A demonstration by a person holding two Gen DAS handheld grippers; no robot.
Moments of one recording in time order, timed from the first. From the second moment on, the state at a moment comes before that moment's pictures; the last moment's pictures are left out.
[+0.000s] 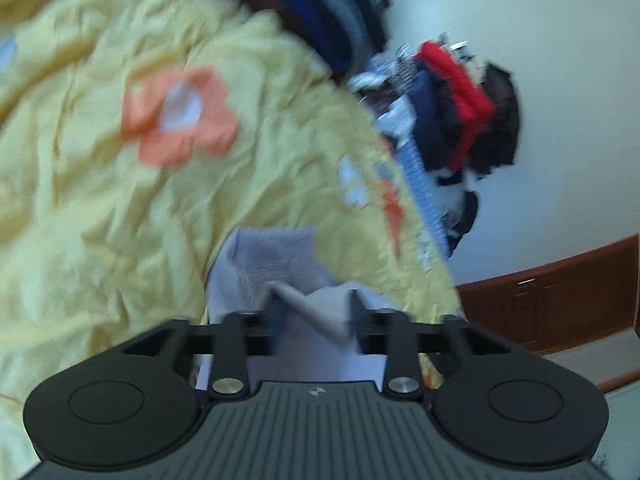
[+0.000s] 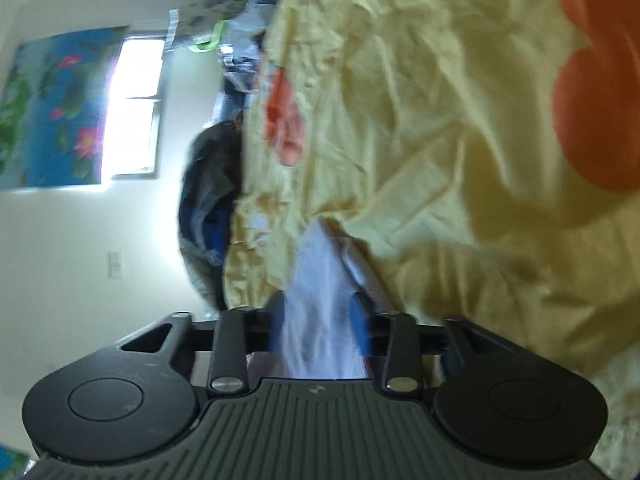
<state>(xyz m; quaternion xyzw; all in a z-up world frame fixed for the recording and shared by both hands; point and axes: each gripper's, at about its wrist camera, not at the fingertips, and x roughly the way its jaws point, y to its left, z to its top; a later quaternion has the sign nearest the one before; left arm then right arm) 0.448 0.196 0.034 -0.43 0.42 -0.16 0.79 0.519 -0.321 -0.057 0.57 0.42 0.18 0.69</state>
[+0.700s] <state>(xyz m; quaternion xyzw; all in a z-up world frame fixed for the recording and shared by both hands) 0.482 0.085 0.019 -0.13 0.40 -0.12 0.90 0.547 -0.281 -0.049 0.42 0.46 0.14 0.77</state>
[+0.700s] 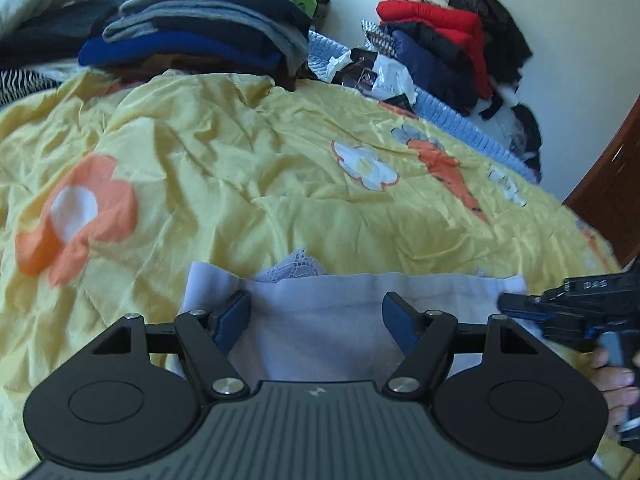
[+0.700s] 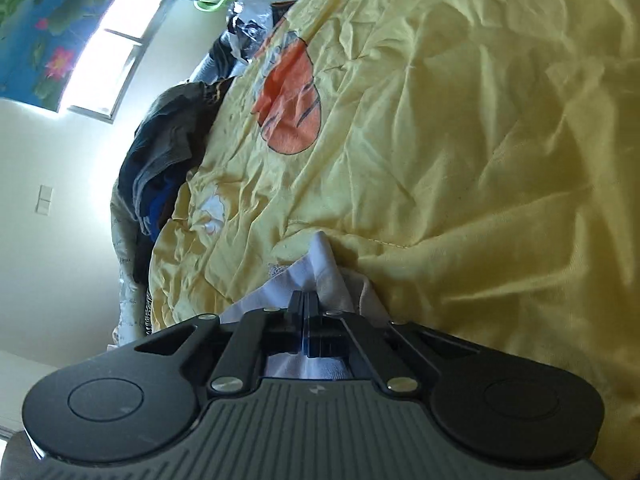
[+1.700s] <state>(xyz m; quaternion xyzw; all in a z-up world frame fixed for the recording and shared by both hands) 0.262 0.024 0.024 -0.01 0.37 -0.18 0.91 0.334 -0.233 0.015 0.23 0.43 0.24 0.84</state>
